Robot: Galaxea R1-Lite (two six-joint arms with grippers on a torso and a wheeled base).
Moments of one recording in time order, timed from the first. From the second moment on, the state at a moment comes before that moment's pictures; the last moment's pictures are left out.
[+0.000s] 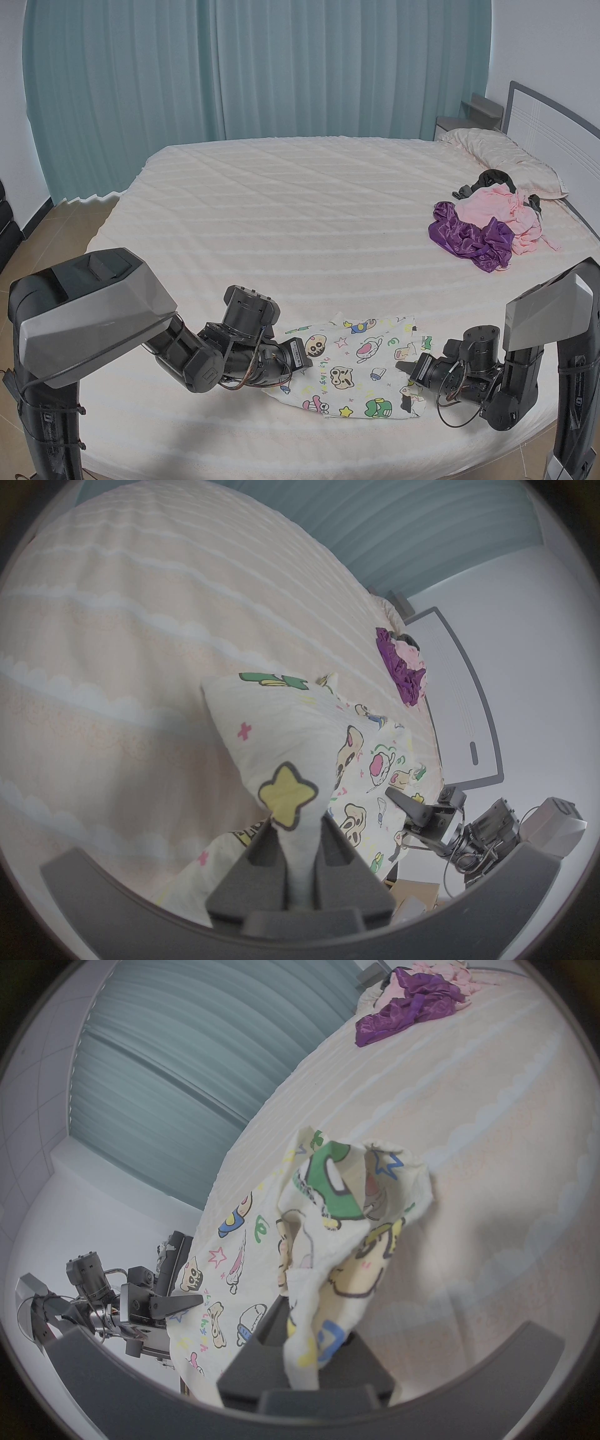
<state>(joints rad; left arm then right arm) -0.56 2.26 -0.99 -0.52 -0.26 -0.79 0.36 2.37 -0.33 -1.55 0.18 0.80</state>
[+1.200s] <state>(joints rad) -0.58 2.22 -0.98 -0.52 -0.26 -0.86 0.33 2.28 -0.30 -1.55 0.17 0.82</state>
